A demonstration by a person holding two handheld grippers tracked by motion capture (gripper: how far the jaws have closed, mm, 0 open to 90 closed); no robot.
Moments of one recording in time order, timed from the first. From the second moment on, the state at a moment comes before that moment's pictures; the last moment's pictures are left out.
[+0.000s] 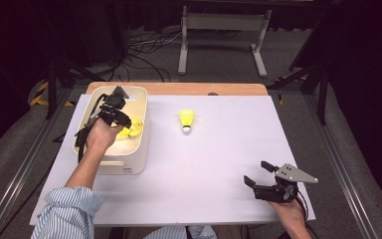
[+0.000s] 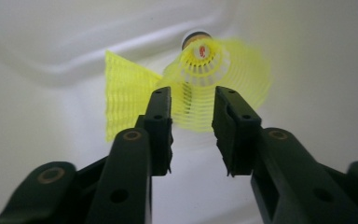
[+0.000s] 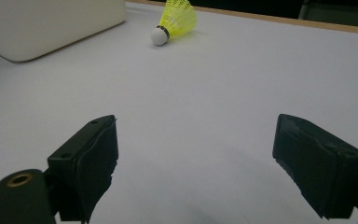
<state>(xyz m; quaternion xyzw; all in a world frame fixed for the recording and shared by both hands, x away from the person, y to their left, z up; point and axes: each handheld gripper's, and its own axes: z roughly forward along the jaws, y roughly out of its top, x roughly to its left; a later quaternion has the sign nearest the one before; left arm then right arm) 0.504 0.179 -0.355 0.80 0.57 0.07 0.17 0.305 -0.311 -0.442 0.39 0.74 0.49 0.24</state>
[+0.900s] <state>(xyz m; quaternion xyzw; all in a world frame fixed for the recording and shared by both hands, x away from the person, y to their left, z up) 0.484 0.174 -0.325 0.80 0.55 0.10 0.21 0.305 -0.310 -0.442 0.39 0.74 0.49 0.24</state>
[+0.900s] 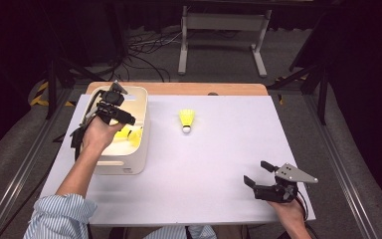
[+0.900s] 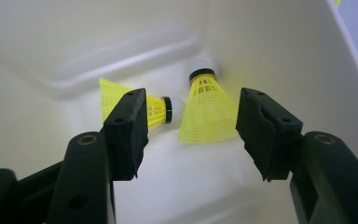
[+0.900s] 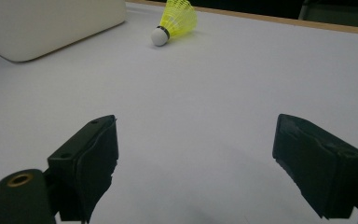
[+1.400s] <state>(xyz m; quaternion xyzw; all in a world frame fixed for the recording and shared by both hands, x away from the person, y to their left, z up) 0.475 0.171 -0.310 0.80 0.54 0.10 0.24 0.305 -0.310 -0.442 0.39 0.74 0.49 0.24</state>
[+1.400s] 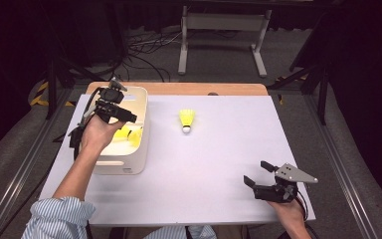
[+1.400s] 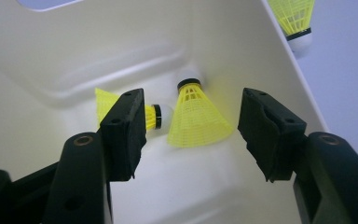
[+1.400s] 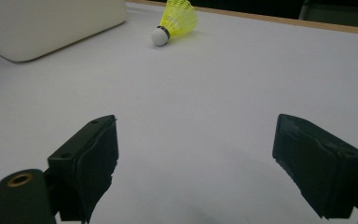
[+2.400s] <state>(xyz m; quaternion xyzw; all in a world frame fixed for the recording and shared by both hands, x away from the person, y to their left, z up) 0.467 0.151 -0.292 0.81 0.51 0.10 0.27 0.306 -0.310 -0.442 0.39 0.74 0.49 0.24</state>
